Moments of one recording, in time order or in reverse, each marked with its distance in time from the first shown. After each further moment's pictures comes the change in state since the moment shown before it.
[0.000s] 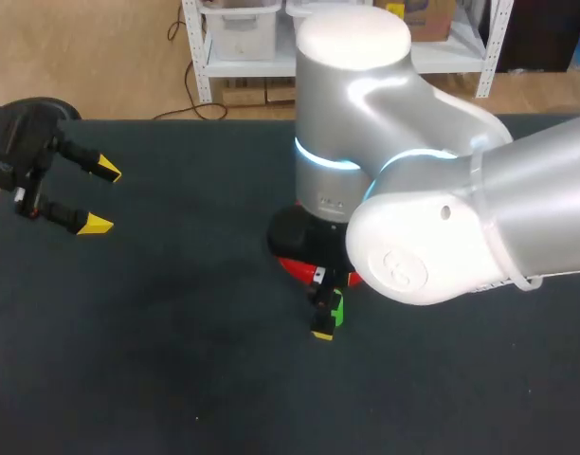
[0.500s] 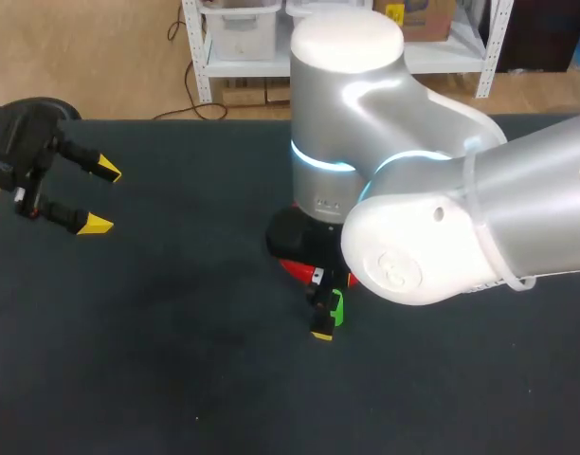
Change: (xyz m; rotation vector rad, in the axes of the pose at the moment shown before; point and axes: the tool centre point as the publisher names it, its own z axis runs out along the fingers) left arm 0.000 0.000 0.000 0.000 0.000 0.000; right arm 0.000 -0.002 0.002 0.005 0.015 0.006
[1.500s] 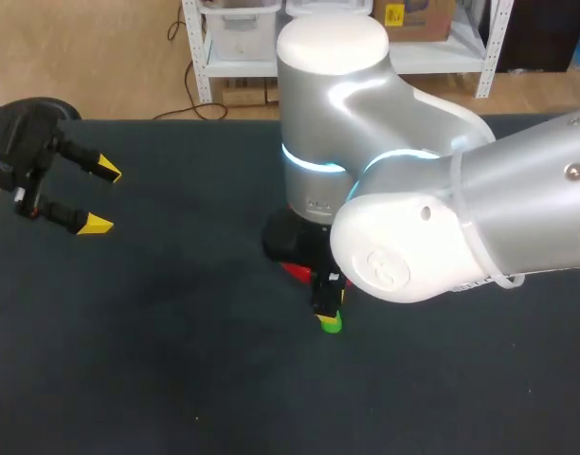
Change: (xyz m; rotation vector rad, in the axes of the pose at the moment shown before) left arm 0.000 0.000 0.000 0.000 0.000 0.000; right arm -0.002 0.000 0.002 0.000 0.025 0.007
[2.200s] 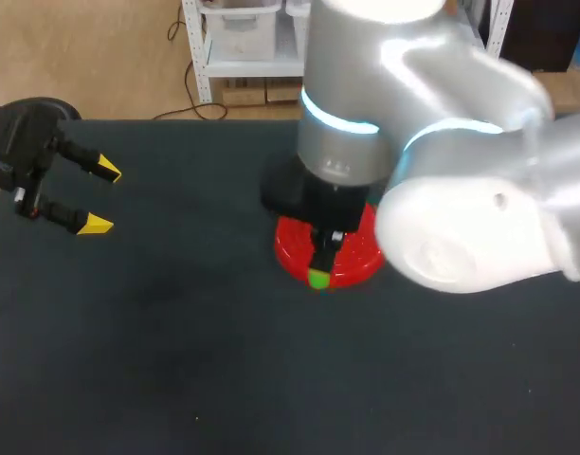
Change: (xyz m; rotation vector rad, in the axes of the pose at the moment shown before) left arm 0.000 0.000 0.000 0.000 0.000 0.000; right arm -0.016 -0.009 -0.088 0.138 -0.179 -0.040
